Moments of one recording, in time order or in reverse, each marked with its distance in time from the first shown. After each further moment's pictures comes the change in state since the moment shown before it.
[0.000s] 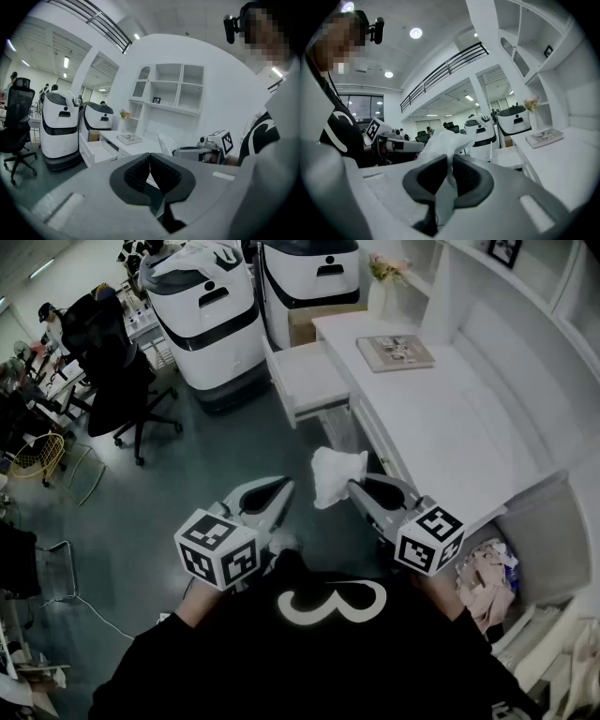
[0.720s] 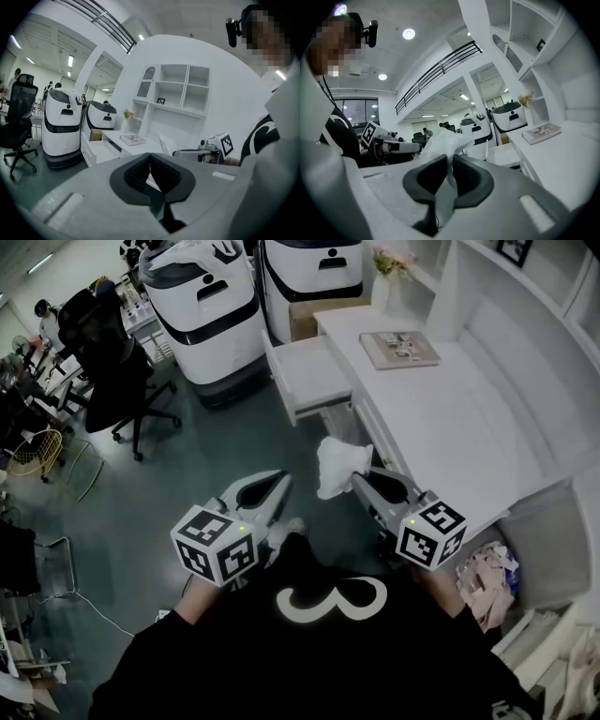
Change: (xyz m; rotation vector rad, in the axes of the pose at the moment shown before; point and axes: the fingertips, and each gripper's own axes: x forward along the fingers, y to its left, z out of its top) left arm 0.021 0.026 0.002 -0.036 -0.013 0.024; right arm 0.017 -0.037 -0.003 0.062 0.002 -0.032
